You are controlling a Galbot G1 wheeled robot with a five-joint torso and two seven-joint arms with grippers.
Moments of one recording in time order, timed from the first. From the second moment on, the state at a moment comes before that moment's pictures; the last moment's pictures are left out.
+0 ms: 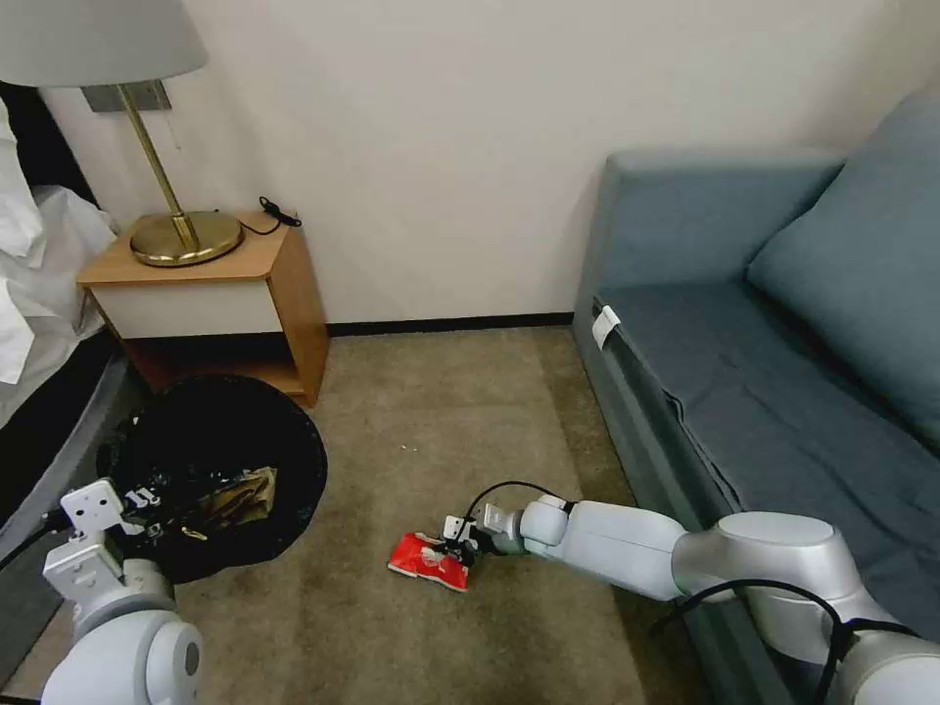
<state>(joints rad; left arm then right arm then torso) 1.51 -1.56 -0.86 -2.28 -0.21 0.48 -0.39 -0.22 1.29 -1.26 0.84 0.71 0.14 -0.34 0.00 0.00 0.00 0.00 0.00</state>
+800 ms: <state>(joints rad) 1.51 -1.54 -0.79 -2.25 -0.23 0.52 -0.40 -0.12 0.96 -0.81 1.58 0.83 -0.08 -0.06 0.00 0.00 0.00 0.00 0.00</state>
